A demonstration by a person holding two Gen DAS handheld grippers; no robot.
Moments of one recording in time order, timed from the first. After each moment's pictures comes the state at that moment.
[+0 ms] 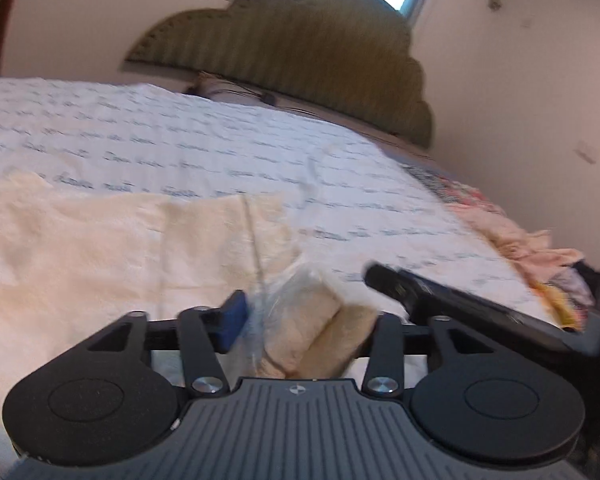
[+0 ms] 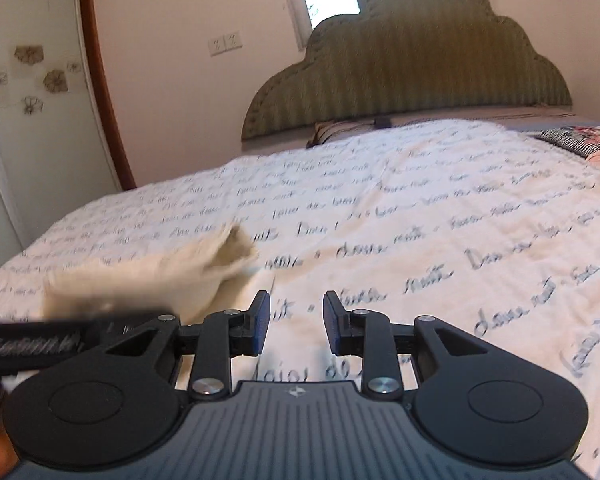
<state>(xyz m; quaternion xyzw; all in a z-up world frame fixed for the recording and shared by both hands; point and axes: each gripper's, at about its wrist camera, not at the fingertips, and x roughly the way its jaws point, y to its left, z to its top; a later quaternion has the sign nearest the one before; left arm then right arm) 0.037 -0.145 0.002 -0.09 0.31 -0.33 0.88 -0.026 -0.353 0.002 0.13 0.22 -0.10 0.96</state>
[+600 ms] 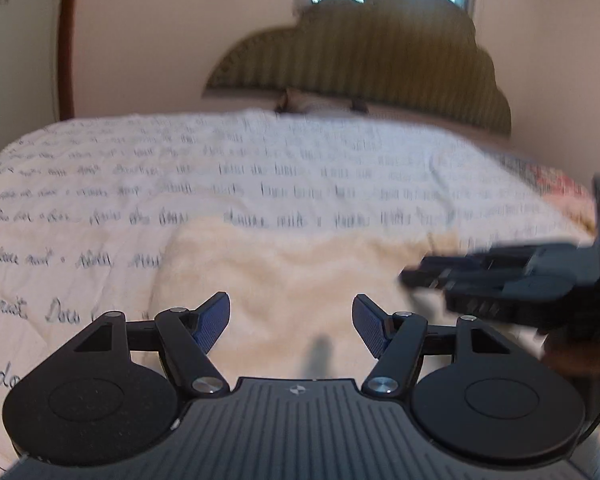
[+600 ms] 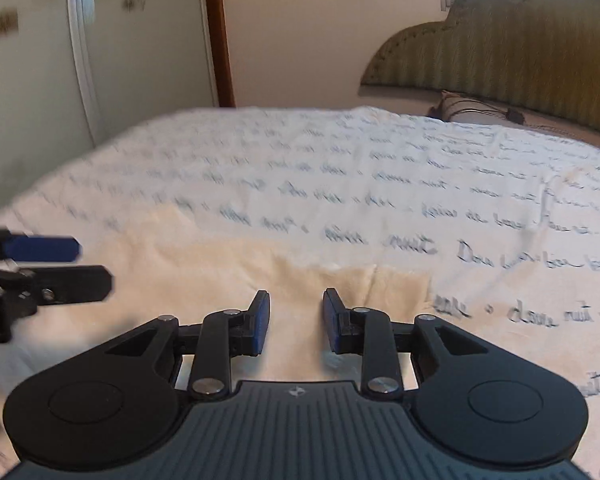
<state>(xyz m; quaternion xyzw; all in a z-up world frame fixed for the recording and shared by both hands) 0.077 -0.066 0.005 0.02 0.32 -0.21 0.93 0.087 -0.291 0.001 0.00 0.32 0.06 0.95</state>
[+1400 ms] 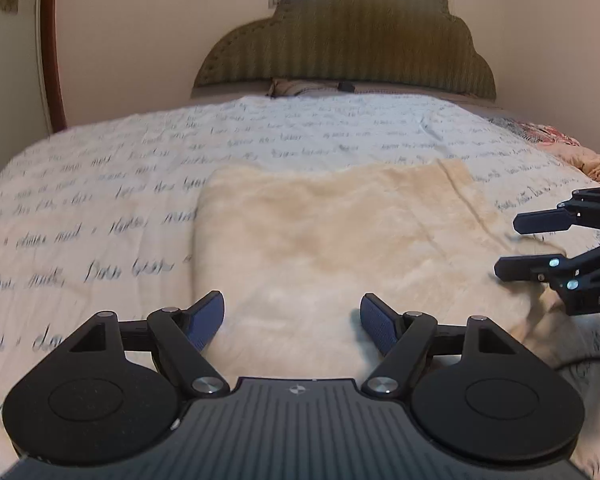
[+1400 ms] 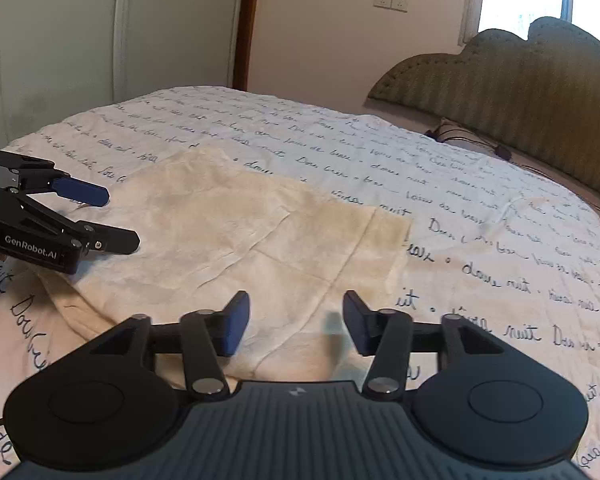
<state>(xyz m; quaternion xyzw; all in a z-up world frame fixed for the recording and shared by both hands) 0.034 -0.008 -0.021 0.07 0.30 -0.22 0.92 -0.010 -0.265 0.007 -0.08 0.31 0.07 0.94</state>
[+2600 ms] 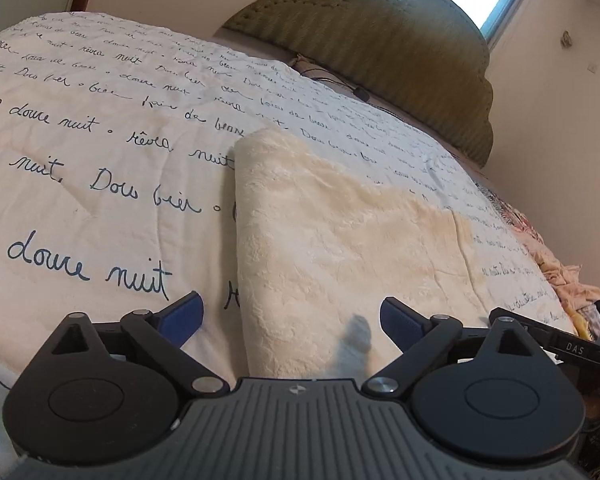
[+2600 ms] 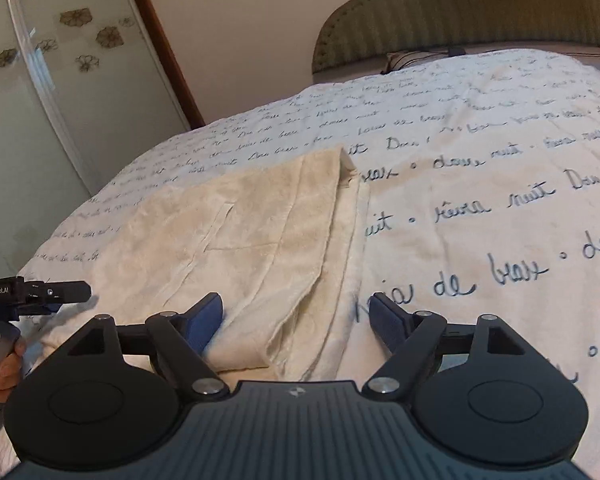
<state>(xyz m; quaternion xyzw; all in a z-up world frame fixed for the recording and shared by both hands) 0.076 0.051 -0.032 -0.14 0.37 -0.25 0.88 -0.018 -0.333 -0.022 0.16 0.30 0.02 0.94</state>
